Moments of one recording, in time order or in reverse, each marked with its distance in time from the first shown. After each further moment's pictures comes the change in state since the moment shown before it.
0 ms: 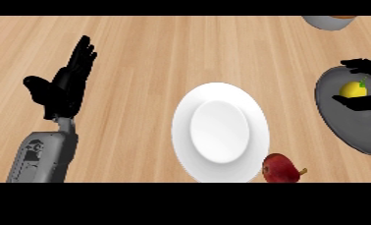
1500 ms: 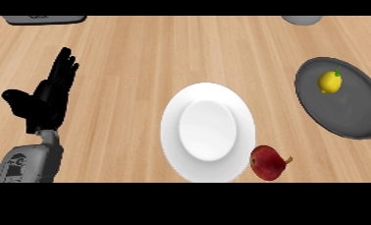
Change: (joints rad) left arm 0.091 0.030 0.059 -0.021 0.007 0.001 -0.019; right arm 0.342 -0.330 -0.225 0.020 -0.375 0.484 -0.229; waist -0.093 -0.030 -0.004
